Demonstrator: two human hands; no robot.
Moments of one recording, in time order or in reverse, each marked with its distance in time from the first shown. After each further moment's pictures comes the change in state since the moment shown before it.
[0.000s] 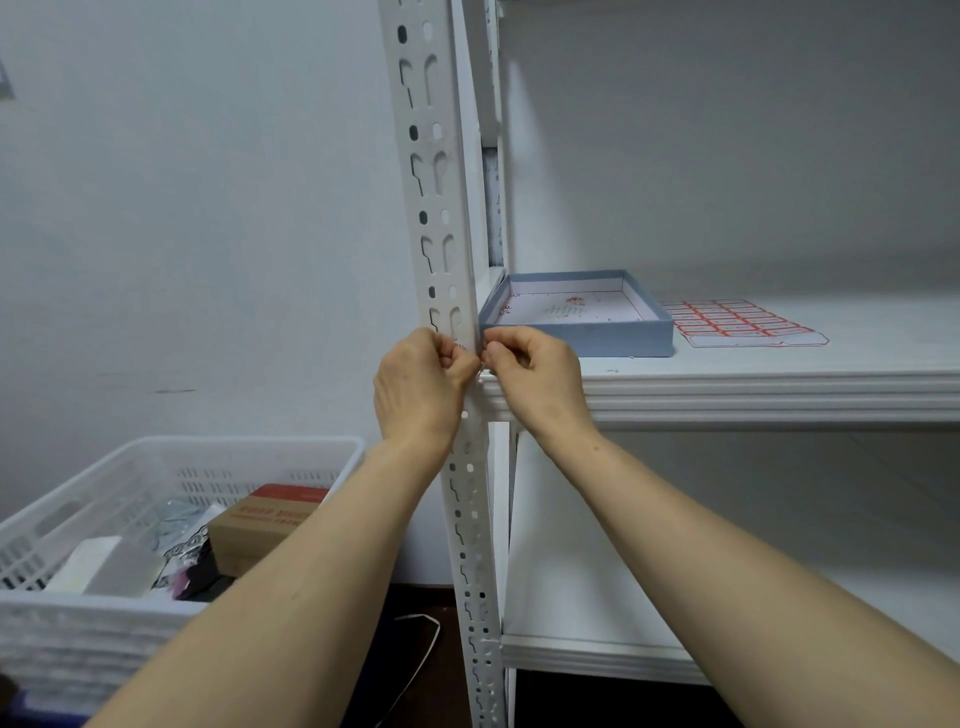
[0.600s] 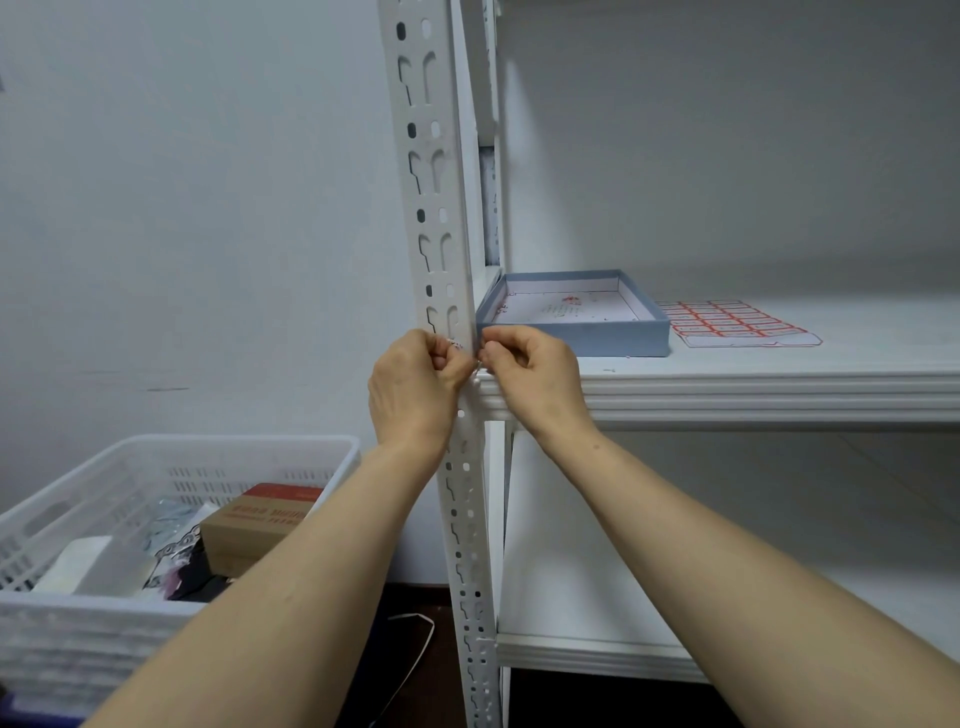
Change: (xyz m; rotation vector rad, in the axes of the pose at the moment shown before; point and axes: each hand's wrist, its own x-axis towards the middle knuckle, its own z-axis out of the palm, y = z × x) left_hand -0.001 -0.005 0.000 -0.069 0.023 0.011; right_hand 0.001 0.002 0.000 0.022 -0.012 0.005
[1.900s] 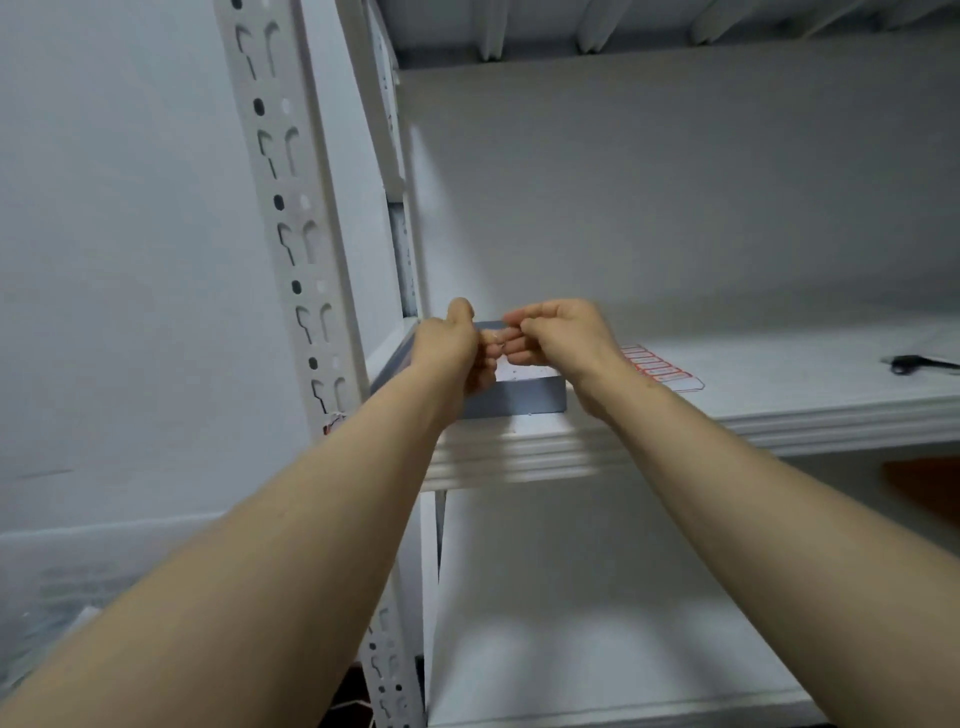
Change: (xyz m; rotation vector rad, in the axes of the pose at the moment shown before) left_hand 0.037 0.117 0.068 -0.682 -0.486 -0.477; right_hand 0.071 -0.021 -0.115 0.142 0.019 0.176
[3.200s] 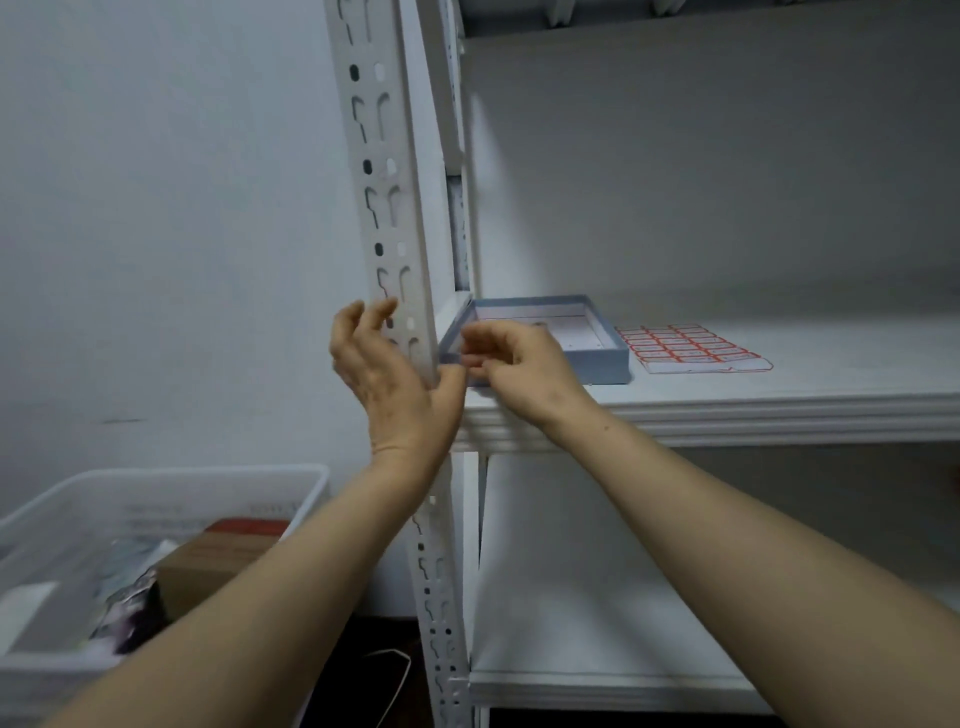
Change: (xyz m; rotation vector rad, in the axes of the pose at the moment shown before) left_hand -0.034 -0.061 -0.088 0.506 0.504 0.750; right_hand -0.048 0.019 0.074 -0.251 -0.256 -0.162
